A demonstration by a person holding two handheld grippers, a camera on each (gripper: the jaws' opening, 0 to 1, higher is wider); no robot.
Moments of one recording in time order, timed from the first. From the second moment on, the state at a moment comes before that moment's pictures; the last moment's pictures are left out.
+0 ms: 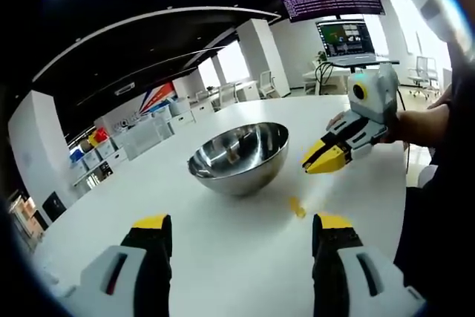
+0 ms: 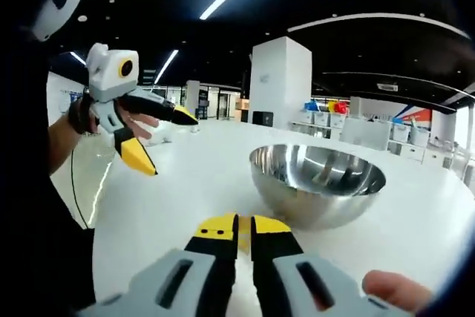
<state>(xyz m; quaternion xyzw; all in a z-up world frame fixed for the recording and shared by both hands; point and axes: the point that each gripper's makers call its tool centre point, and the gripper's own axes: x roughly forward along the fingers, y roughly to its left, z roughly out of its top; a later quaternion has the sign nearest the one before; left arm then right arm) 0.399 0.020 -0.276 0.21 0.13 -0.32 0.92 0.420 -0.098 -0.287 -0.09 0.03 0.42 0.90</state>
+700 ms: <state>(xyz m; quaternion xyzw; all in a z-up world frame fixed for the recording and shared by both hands) 0.396 0.021 -0.270 0.21 0.12 -0.32 0.92 0.465 -0.119 -0.139 -0.09 -0.11 0.36 0.92</state>
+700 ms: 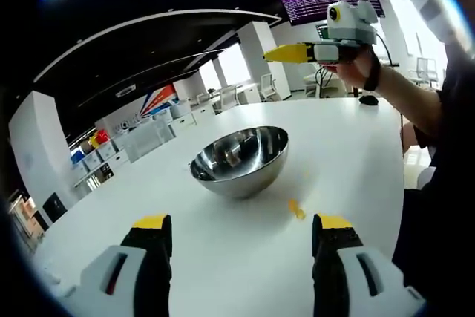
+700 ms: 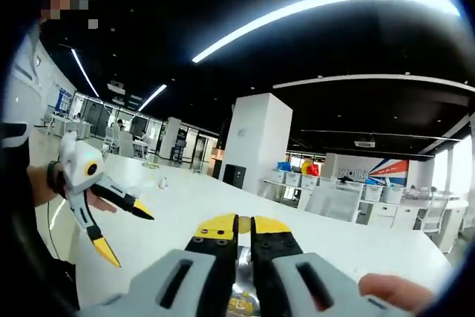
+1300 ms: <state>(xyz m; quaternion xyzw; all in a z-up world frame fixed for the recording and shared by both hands) 0.396 0.025 -0.270 0.21 0.12 -0.31 0.92 0.558 -0.094 -0.267 -0.12 0.06 0.35 0.93</state>
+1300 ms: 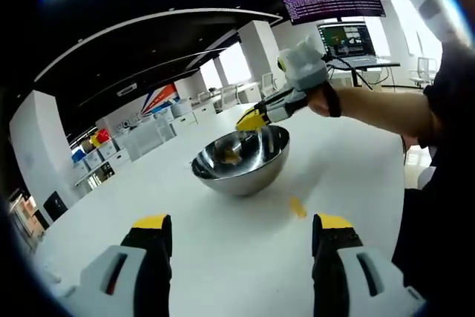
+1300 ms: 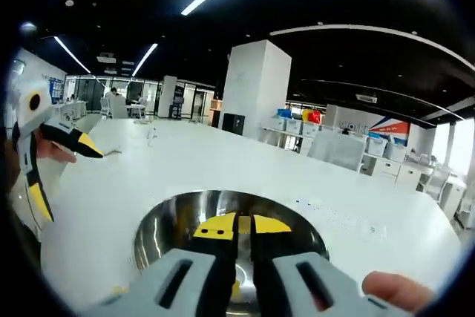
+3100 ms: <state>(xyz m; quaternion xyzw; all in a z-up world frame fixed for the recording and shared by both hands) 0.397 0.022 -0.268 0.21 0.12 -0.31 0.92 0.410 -0.079 -0.139 -0.09 -0.15 0.44 0.88</state>
